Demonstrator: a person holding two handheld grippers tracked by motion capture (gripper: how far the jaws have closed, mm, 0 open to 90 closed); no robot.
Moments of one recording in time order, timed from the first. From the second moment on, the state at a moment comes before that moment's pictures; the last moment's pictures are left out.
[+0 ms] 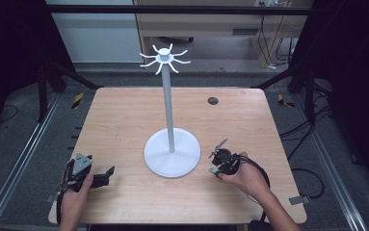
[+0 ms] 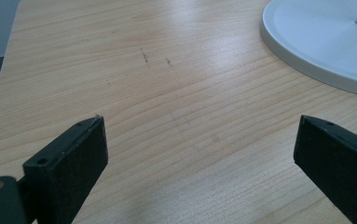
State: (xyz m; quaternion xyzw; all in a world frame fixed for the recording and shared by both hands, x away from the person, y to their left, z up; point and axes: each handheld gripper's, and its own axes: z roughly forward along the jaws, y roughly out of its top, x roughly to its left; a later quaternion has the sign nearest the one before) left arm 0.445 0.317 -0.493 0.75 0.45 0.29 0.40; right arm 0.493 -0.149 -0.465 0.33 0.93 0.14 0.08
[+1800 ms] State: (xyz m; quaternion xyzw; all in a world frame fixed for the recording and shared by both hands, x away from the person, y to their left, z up) left arm 0.444 0.326 -0.491 0.73 0.47 0.29 0.41; right arm 0.494 -0.180 -0.417 0.36 0.89 0.25 0.13
